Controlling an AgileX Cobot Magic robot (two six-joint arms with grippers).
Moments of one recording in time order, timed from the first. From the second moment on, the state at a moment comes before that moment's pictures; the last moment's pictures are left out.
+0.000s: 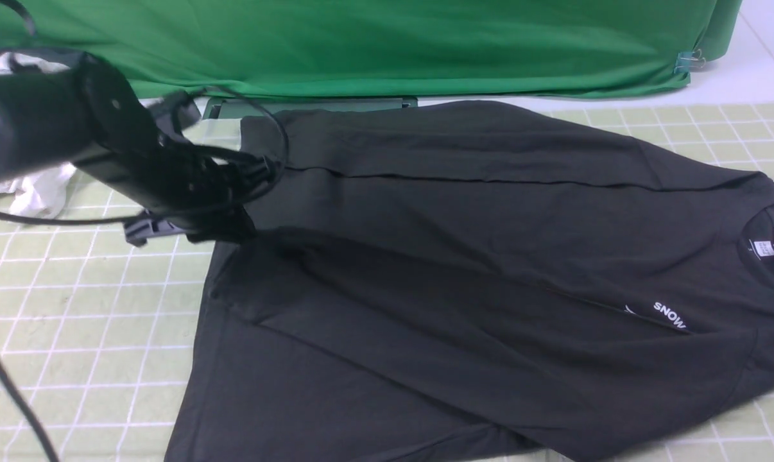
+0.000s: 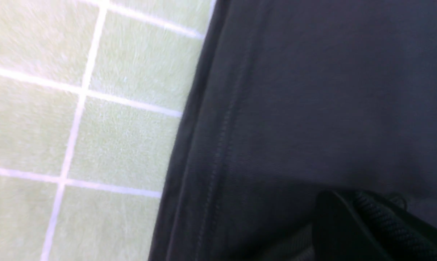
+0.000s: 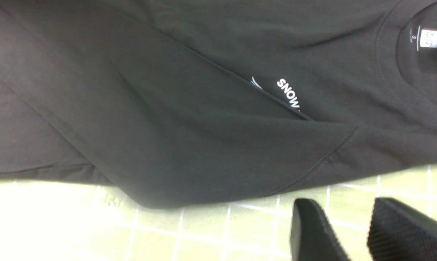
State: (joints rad) right arm 0.06 0.83 -0.90 0.28 1.06 -0.17; left arm -0.10 1.81 -1.19 -0.33 0.61 -0.23
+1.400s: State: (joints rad) right arm 0.06 0.83 -0.90 0.30 0.96 -0.13; left arm 0.00 2.25 -1.60 -0.77 0.33 -0.12
